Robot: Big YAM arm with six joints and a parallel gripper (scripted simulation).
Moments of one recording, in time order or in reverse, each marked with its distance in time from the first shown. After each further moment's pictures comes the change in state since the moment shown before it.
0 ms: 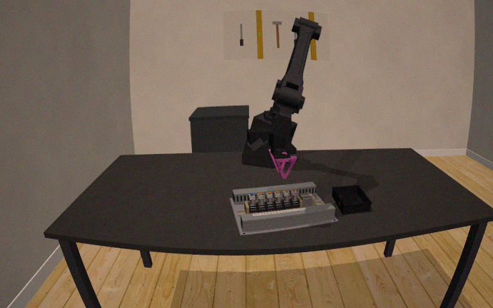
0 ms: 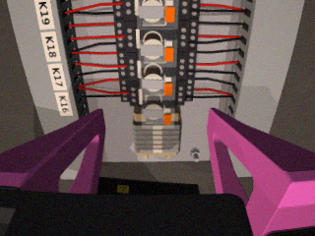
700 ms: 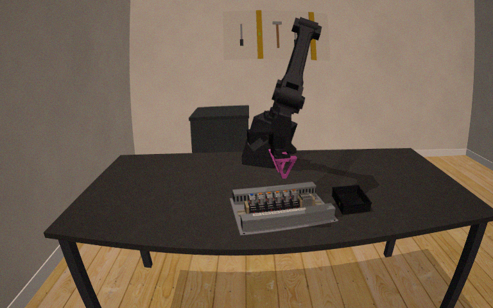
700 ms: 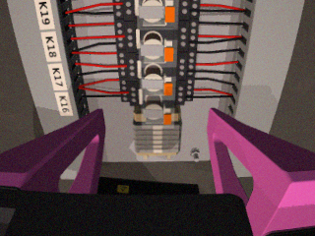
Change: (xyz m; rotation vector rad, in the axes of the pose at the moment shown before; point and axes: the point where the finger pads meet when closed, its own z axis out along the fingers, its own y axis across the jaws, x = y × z) arm 0.000 0.000 0.000 0.000 0.000 0.000
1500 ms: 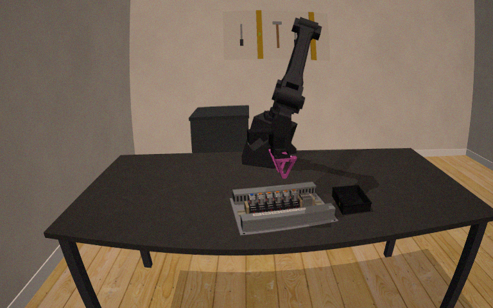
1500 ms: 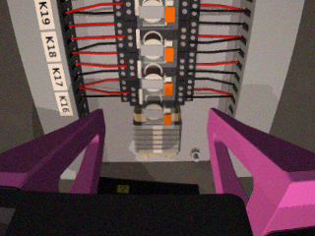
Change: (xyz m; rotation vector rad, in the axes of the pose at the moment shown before) arm 0.000 0.000 0.000 0.000 0.000 0.000
